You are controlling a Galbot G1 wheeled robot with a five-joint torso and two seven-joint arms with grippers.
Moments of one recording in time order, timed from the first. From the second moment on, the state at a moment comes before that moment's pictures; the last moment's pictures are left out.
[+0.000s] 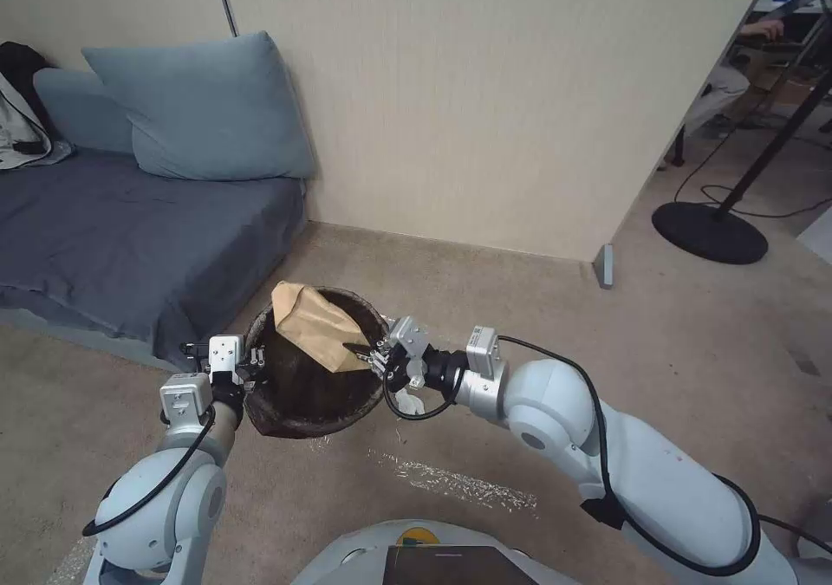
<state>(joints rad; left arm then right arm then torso) 1.61 -1.43 -0.71 -2.43 -0.21 0.69 -0.07 -0.89 0.92 -0.17 2.23 0.63 -0.56 -0.16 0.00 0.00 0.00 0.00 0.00</state>
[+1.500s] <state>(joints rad) 1.62 -1.43 -0.73 -2.44 -0.23 0.69 -0.07 -1.15 0.95 0.28 2.29 0.58 -0.41 -0.17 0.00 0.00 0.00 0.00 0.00</state>
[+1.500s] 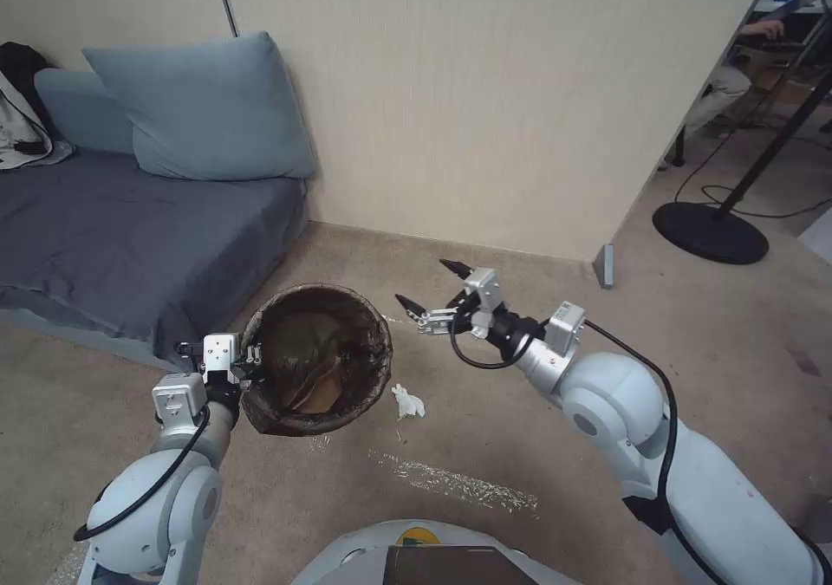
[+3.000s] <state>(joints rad) 1.64 -1.42 -0.72 -2.50 -0.23 0.70 -0.07 -1.22 1.07 0.26 1.73 0.32 -0.38 -0.40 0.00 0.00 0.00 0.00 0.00</state>
